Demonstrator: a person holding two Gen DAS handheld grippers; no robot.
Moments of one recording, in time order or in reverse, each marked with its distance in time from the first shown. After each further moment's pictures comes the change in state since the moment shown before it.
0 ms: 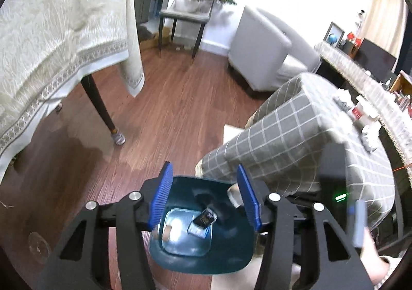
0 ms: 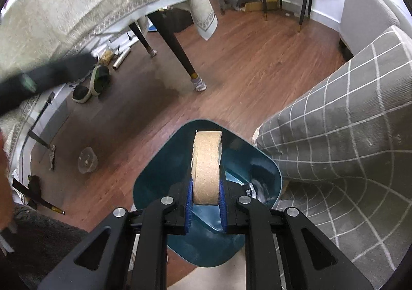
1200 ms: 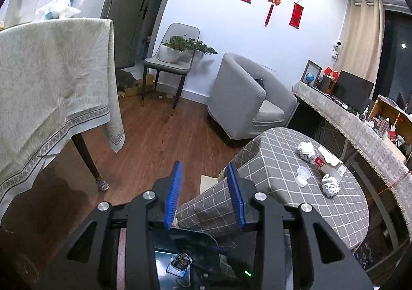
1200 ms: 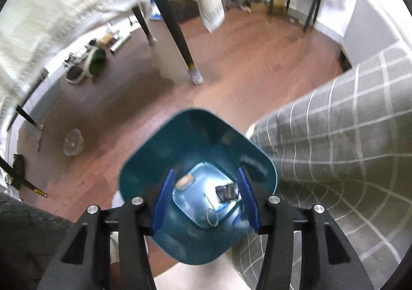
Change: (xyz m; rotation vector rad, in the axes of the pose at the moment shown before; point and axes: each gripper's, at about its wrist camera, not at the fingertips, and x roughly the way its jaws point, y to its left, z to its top) left arm -0.058 -0.042 0.044 0.010 -0.255 -0.089; right arm -0.004 0.015 -0.011 -0.110 -0.005 -0.062
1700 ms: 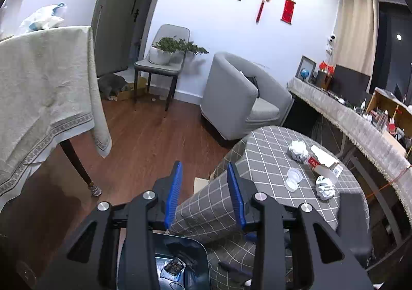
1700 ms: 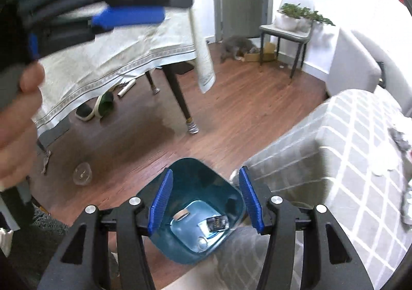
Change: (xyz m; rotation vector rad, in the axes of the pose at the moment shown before) left arm 0.024 -0.040 0.002 0.045 0.009 -0.013; right arm -0.116 -0.031 0.000 0.004 -0.267 -0.021
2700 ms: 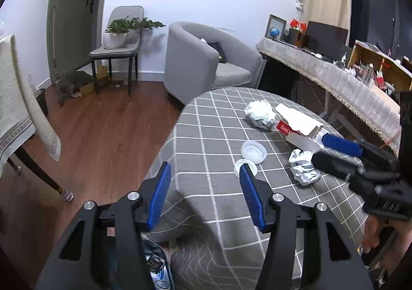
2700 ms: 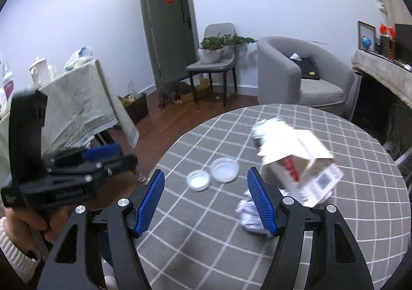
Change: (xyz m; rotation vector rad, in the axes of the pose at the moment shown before) left arm 0.094 -0.107 -0.023 0.173 0.160 -0.113; right arm -0.117 -0.171 -0.022 0.264 -0.254 -0.203
